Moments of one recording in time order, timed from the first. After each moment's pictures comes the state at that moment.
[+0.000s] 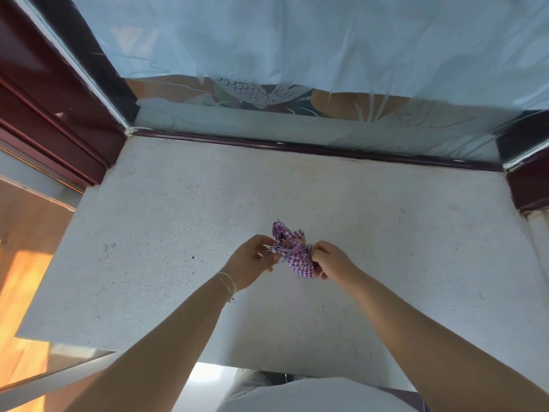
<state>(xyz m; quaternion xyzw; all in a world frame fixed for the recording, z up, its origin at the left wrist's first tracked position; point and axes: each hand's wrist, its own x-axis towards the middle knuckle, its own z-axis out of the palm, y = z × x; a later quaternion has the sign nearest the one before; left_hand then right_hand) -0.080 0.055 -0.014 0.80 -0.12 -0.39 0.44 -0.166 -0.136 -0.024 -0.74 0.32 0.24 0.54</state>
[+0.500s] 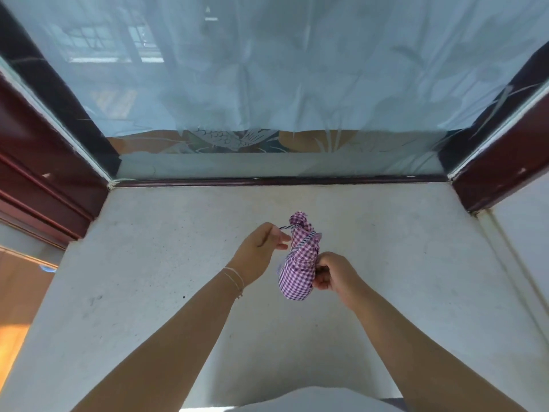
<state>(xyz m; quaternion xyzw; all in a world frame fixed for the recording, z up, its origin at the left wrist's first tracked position) -0.069 0.006 0.073 0.76 -0.23 -0.33 0.51 -0.159 -0.138 0.042 -0.54 0.56 0.16 0.60</state>
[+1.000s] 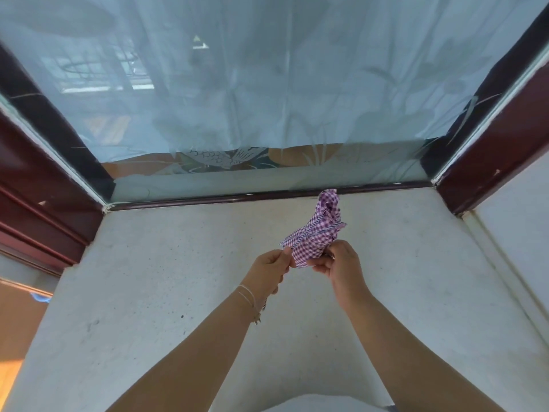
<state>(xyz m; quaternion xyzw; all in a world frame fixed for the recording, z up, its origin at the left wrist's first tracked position) -0.097 -0.007 0.074 0.72 -0.12 -0.42 0.54 -0.187 -0.132 0.070 -0.53 0.40 -0.16 0.73</state>
